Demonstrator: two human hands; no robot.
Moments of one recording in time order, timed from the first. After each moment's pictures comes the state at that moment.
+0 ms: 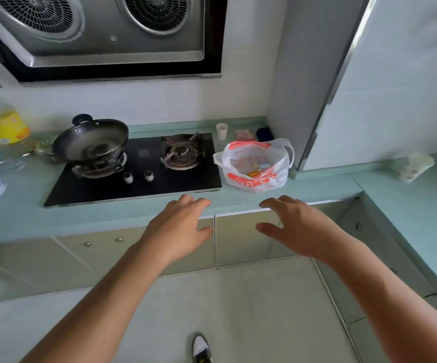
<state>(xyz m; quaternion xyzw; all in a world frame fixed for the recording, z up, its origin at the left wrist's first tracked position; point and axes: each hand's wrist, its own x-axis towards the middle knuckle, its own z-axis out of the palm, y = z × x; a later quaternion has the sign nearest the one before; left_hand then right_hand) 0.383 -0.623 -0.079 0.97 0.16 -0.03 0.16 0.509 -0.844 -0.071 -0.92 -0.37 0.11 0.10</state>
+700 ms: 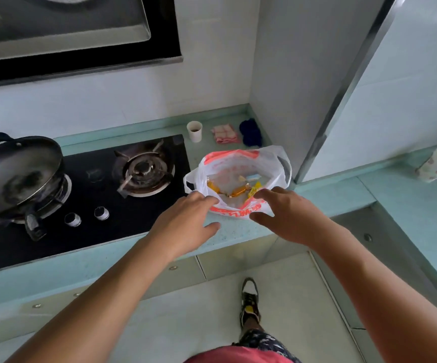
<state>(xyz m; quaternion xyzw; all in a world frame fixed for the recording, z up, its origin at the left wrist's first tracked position) 0.662 -0.549 -0.136 0.98 0.07 -0.09 0.17 0.769 -0.762 -0.136 -0.92 -0.34 0.14 0.11</state>
